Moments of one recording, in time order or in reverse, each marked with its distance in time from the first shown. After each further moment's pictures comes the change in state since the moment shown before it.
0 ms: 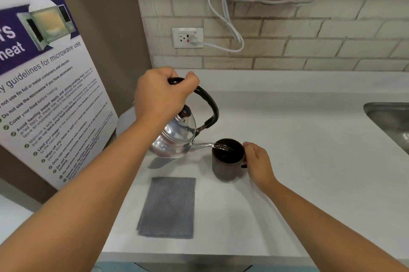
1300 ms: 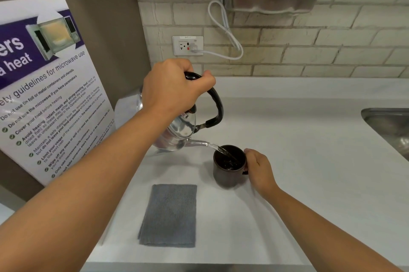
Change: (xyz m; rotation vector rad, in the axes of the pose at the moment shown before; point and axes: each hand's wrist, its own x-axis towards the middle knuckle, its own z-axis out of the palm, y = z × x) left_hand 0.018 0.027 -0.001 0.207 -0.060 0.207; right_hand -0.003 -0.006 0.000 -0.001 -0.006 0.010
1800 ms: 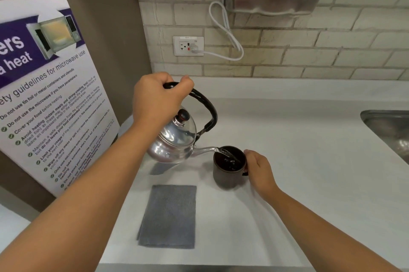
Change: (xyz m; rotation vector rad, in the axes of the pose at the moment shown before) left_hand -0.016 -0.031 0.001 -0.284 0.069 -0.165; right_hand -0.001 -0.003 -0.001 0.007 -0.013 0.008
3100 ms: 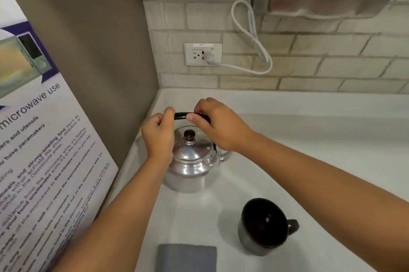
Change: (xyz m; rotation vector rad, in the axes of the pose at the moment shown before) left_hand 0.066 -0.149 0.071 -0.382 0.219 -0.523; right_hand 0.157 -0.149 0.107 -0.593 -0.358 -0.604
